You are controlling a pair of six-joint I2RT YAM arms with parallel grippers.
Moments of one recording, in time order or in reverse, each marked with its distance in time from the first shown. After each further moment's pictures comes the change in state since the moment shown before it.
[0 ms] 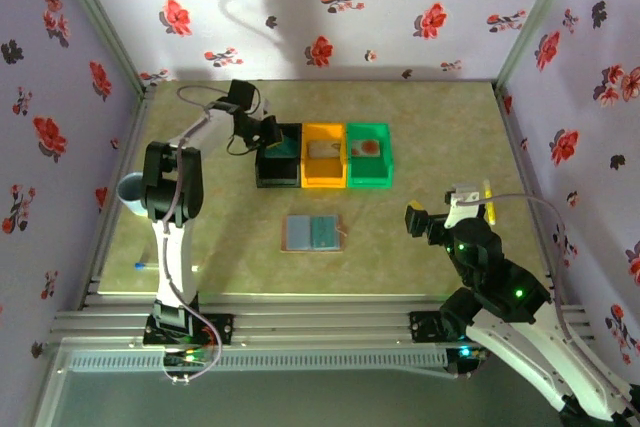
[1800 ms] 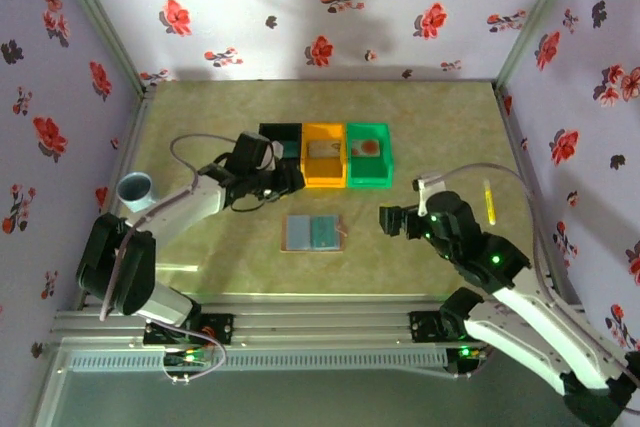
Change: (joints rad) left arm -0.296 -0.703 -0.790 0.318 -0.043 -0.375; right arm 0.007 0.322 0.122 -0.023 -0.272 0.083
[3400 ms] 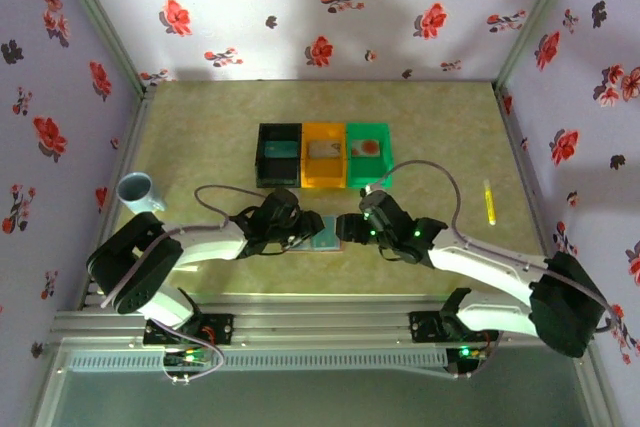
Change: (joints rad) left arm -0.294 0.049 -0.341 0.472 -0.220 -0.379; right arm 0.147 0.510 -0.100 0.396 -0.169 0.393
